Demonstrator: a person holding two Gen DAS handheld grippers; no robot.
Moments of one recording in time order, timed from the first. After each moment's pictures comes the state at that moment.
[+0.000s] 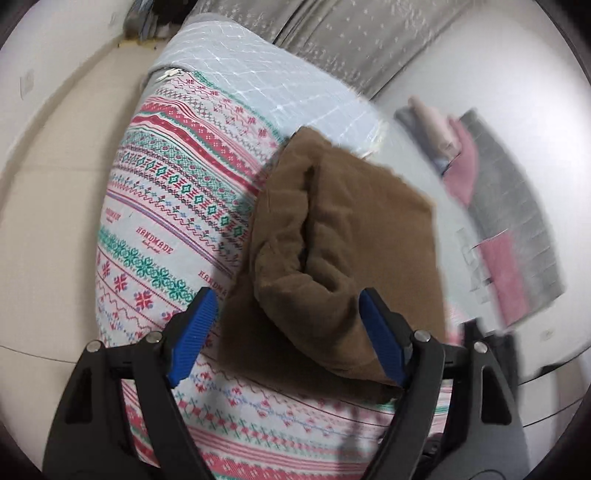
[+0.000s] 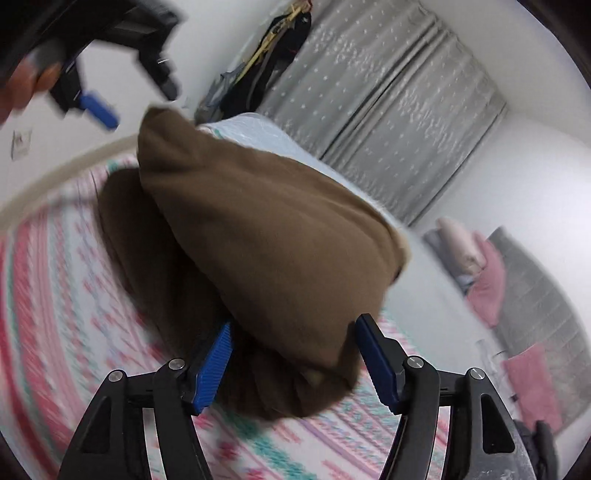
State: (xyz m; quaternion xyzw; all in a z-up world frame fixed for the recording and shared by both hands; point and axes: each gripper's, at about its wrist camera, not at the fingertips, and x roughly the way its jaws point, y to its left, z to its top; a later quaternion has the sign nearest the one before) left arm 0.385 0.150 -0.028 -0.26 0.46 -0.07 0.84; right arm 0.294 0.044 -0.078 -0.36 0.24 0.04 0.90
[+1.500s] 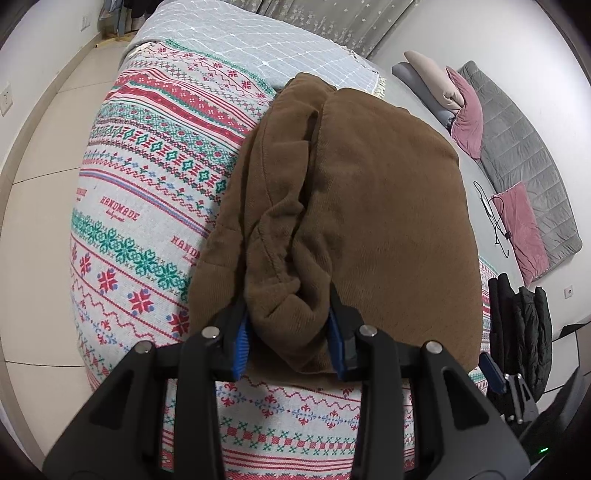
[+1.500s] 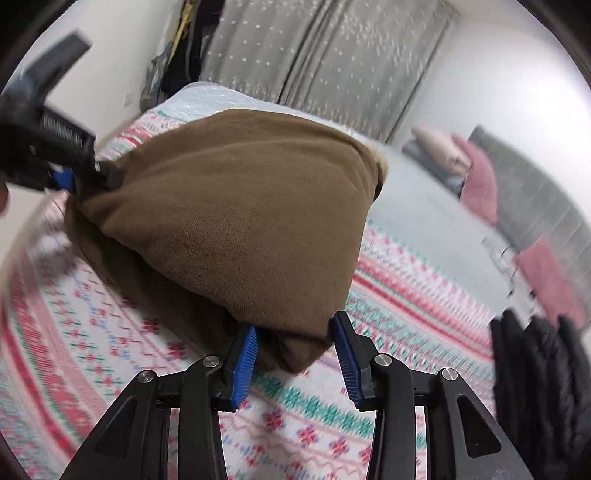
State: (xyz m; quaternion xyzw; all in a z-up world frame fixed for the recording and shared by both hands) left arm 0.383 0.121 -0.065 -0.21 0.50 -0.10 0.83; right arm 0.307 -0.004 -0.044 -0.16 0.39 0.00 0.91
